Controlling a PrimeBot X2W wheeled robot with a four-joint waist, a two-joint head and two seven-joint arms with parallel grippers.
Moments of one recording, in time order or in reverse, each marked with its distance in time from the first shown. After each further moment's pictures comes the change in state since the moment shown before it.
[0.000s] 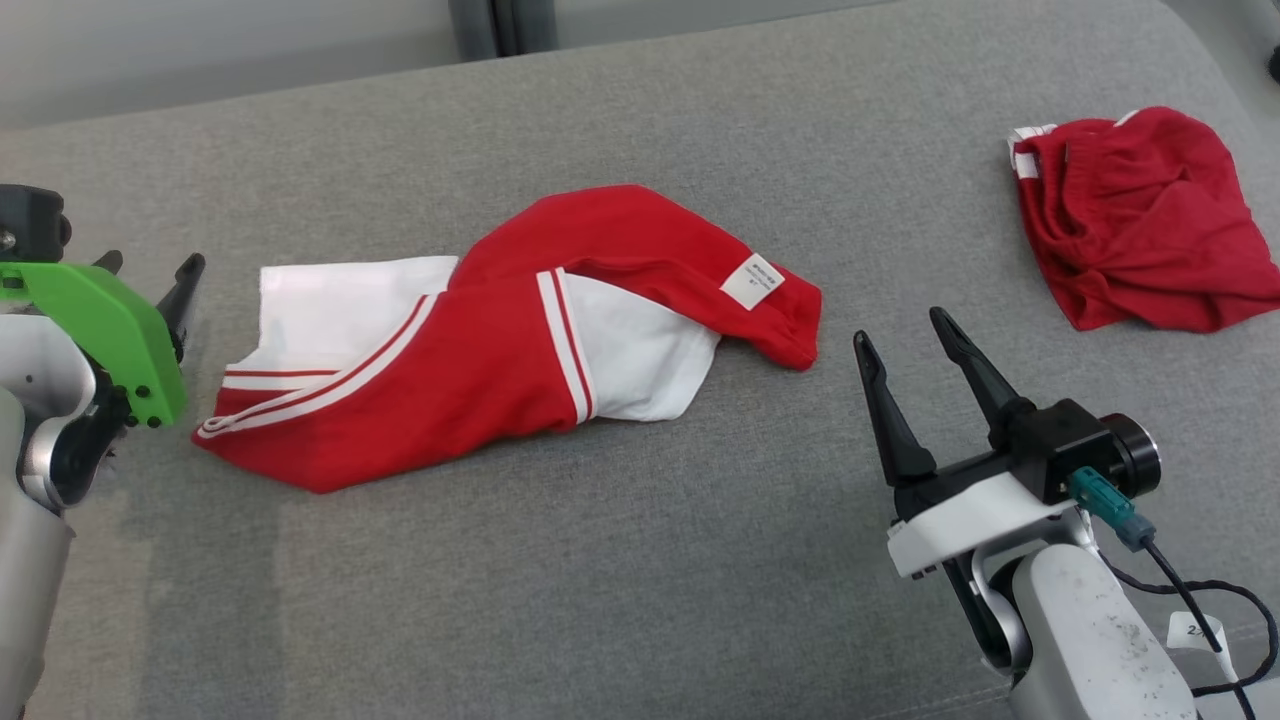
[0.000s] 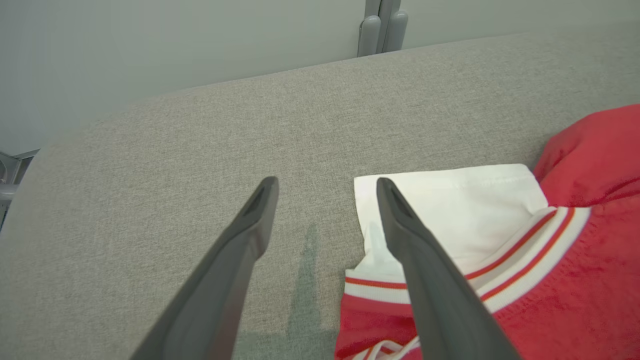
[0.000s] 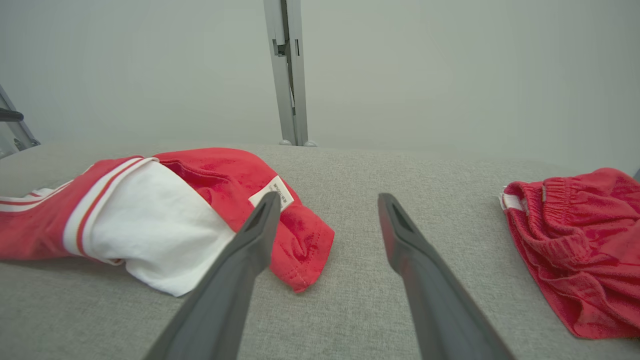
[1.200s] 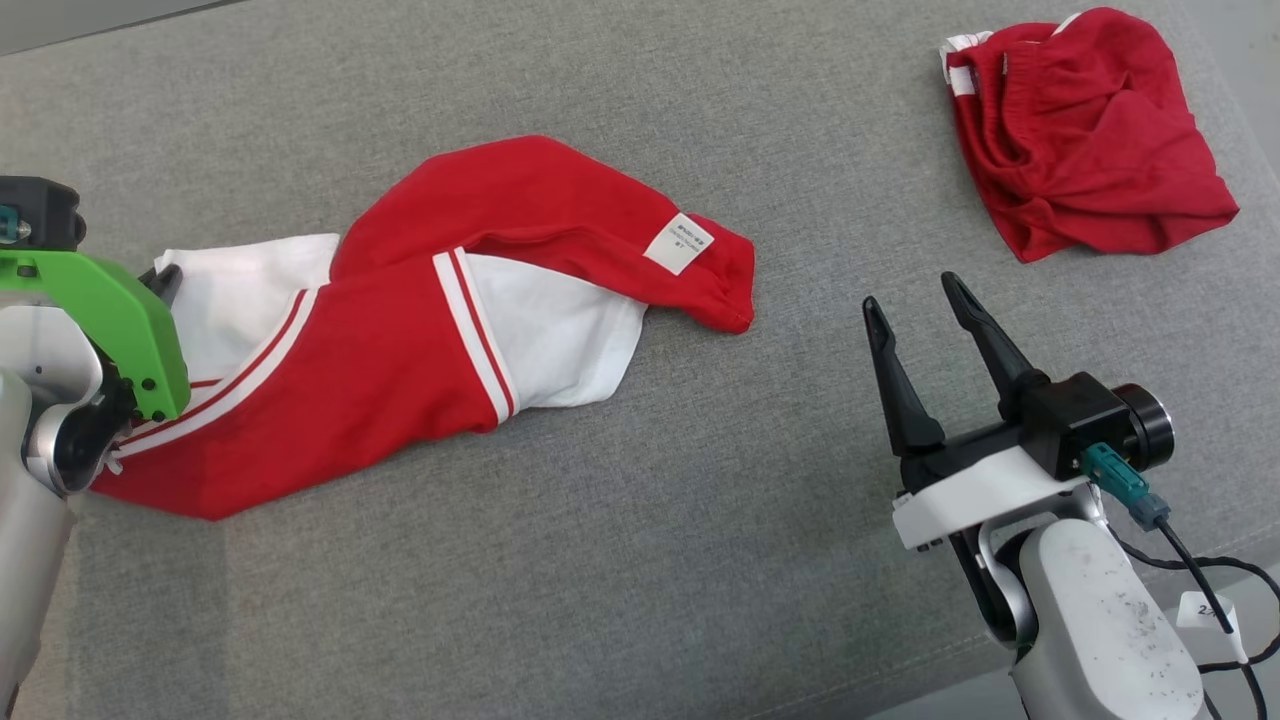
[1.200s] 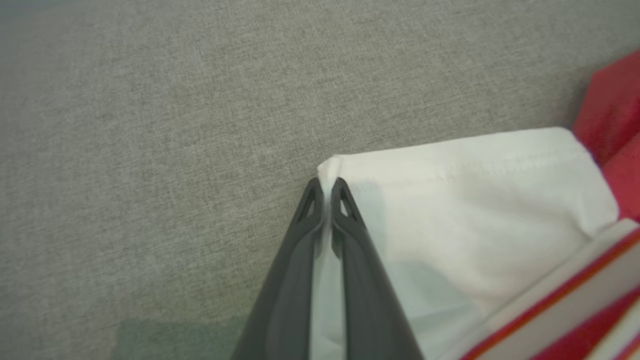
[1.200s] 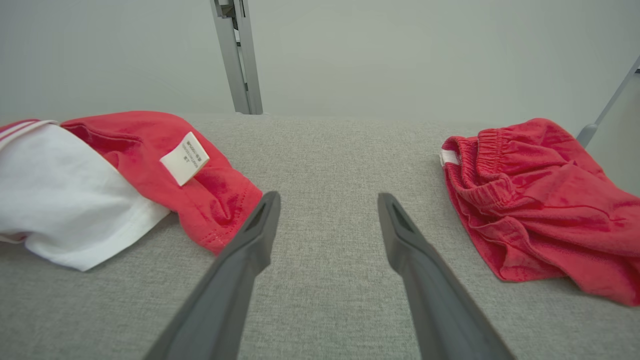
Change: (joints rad) left arm -0.091 0.026 -0.146 0.122 -0.120 0.000 0.020; right arm -0.037 -0.001 -0.015 -0.021 -0.008 0.000 0.000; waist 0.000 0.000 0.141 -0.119
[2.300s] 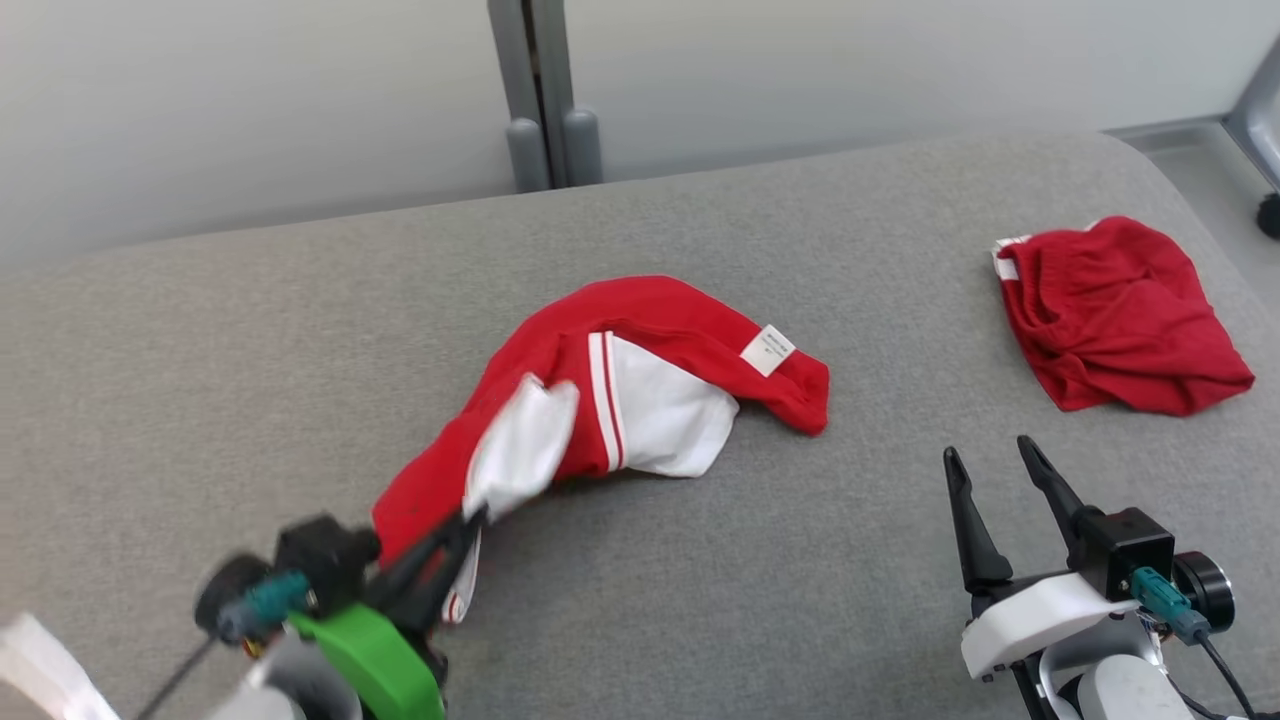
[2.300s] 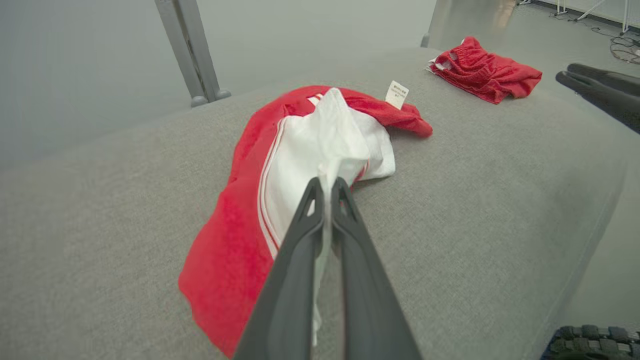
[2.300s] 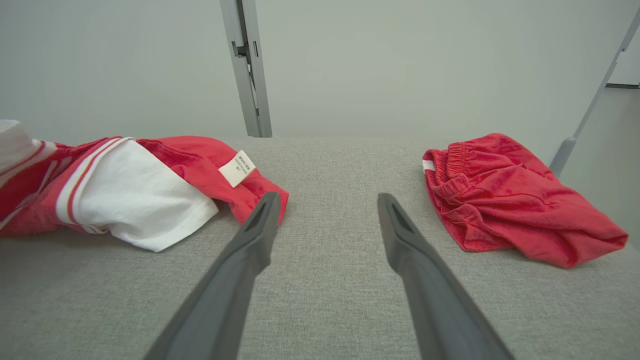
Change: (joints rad) left arm 0.503 0.049 -0.262 -0.630 0.041 0.099 -0.434; right arm 0.216 0.001 -0.130 0.067 -0.010 0.000 0.000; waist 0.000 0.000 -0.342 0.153
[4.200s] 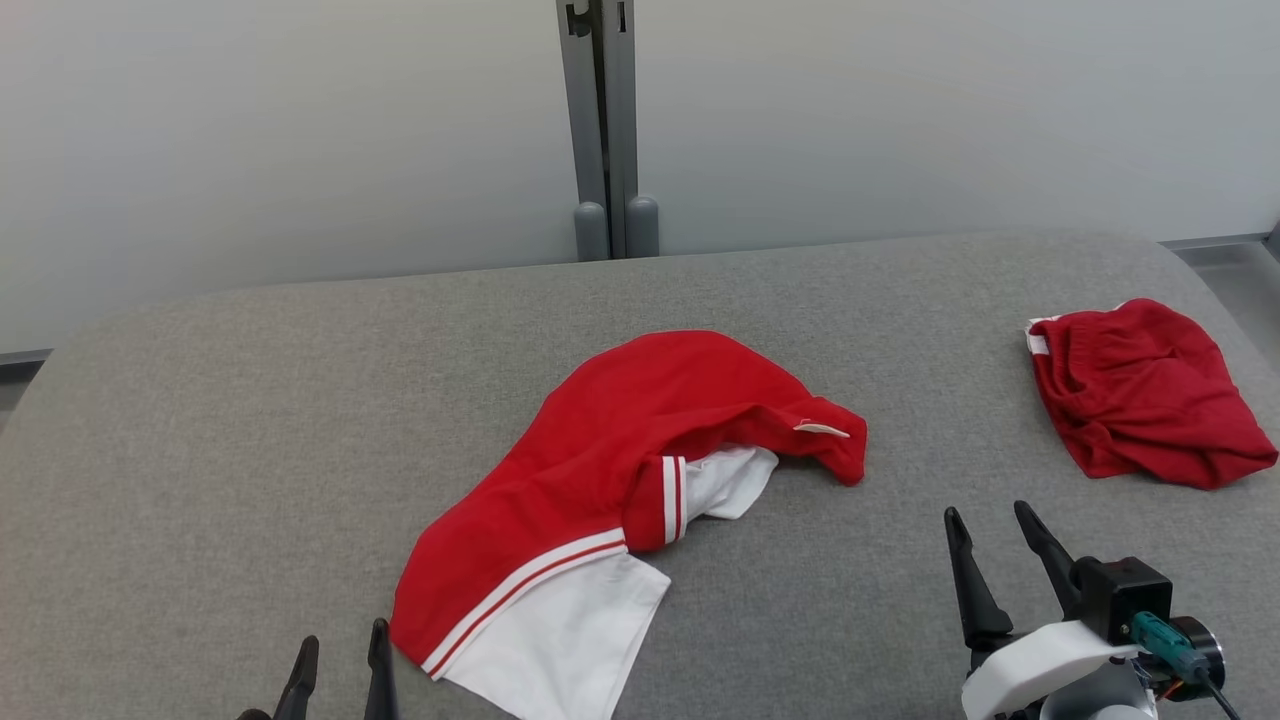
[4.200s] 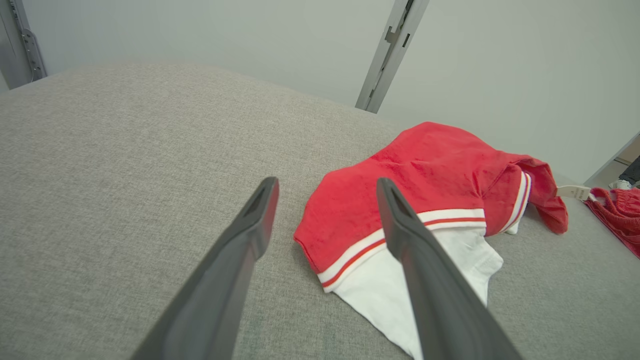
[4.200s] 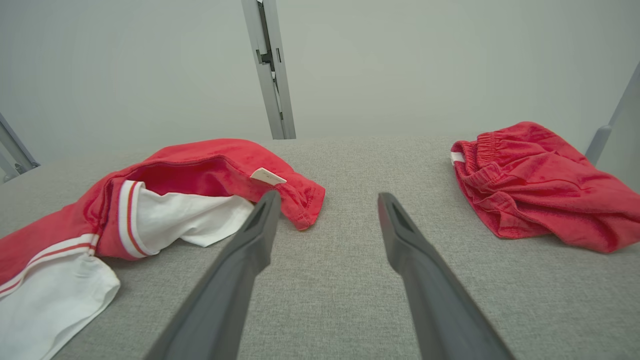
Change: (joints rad) left arm 0.460 -0.537 0.688 0.205 0.285 -0.072 -0.205; right arm 0.058 0.000 0.011 0.066 0.082 0.000 0.000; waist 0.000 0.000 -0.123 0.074
